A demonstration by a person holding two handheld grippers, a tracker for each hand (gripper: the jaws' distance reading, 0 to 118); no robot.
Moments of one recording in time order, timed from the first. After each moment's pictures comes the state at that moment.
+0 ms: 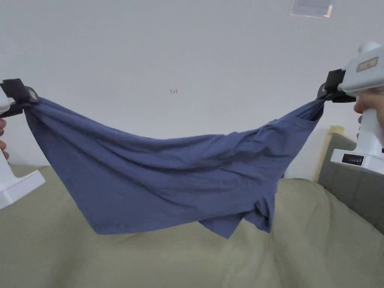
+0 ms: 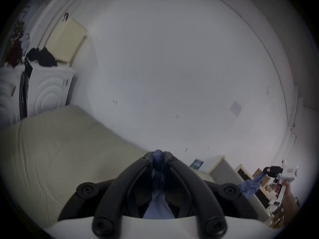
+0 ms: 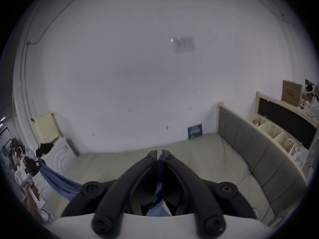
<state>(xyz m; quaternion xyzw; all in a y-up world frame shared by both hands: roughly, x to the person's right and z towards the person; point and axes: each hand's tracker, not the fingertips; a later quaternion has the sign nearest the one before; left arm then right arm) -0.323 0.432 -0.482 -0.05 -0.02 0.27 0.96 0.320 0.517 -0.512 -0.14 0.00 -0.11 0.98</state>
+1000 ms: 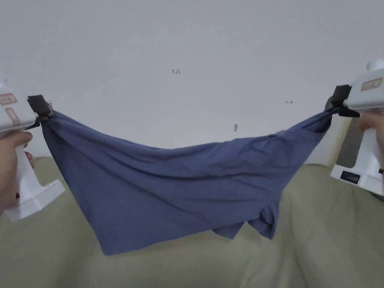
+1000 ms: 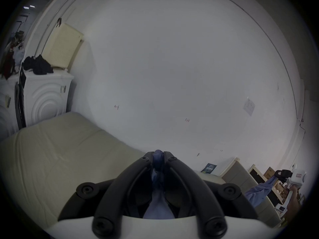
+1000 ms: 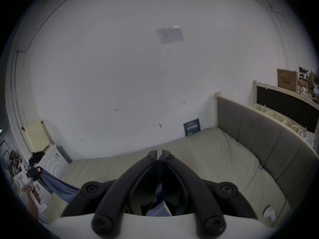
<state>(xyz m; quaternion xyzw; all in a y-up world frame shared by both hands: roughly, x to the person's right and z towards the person) -0.309 0.315 -0.622 -0.11 0.01 0.24 0.96 0.331 0.377 -0.659 -0.18 -0.03 -0.14 0.97</state>
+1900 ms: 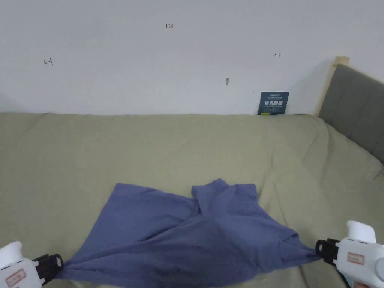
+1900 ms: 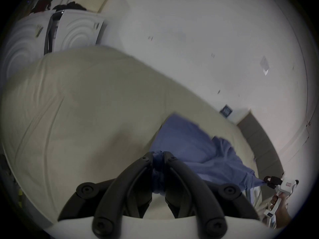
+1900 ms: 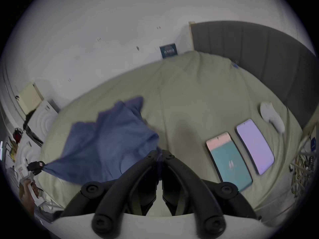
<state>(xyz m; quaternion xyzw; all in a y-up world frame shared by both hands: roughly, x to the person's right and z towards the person) -0.310 0.033 -0.318 -0.37 0.02 0.24 0.90 0.356 0.045 -0.336 -0.38 -0.05 -0.14 0.91</state>
